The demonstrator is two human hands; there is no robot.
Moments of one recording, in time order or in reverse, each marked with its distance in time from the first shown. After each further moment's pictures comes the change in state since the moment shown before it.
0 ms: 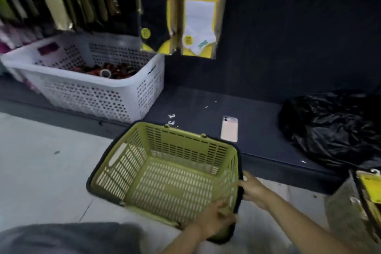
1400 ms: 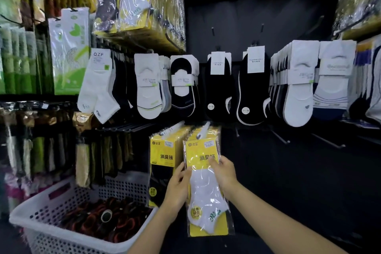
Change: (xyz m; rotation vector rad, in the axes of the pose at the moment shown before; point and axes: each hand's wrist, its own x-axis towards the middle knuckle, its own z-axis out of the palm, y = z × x) left_hand 0.009 0.365 -0.274 -0.218 0.597 0.654; right_hand -0.068 -0.426 0.009 0.320 0.199 -0.890
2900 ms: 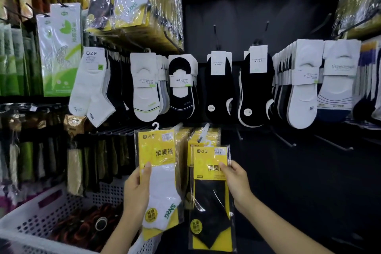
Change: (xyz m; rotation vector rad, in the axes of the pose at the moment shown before) left_hand 0.000 0.017 -0.076 0.133 0.391 0.329; right_hand -0.002 0.008 -0.019 0.171 -0.007 -0.054
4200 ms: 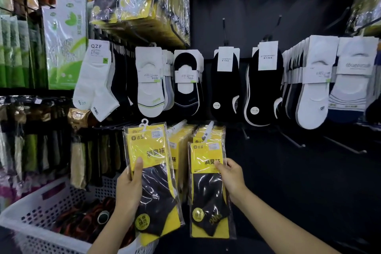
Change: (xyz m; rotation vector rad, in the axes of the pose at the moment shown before) left_hand 0.008 -0.005 -0.016 0.017 0.077 -0.141; right_hand 0.025 0.014 0.018 -0.105 0.019 0.062
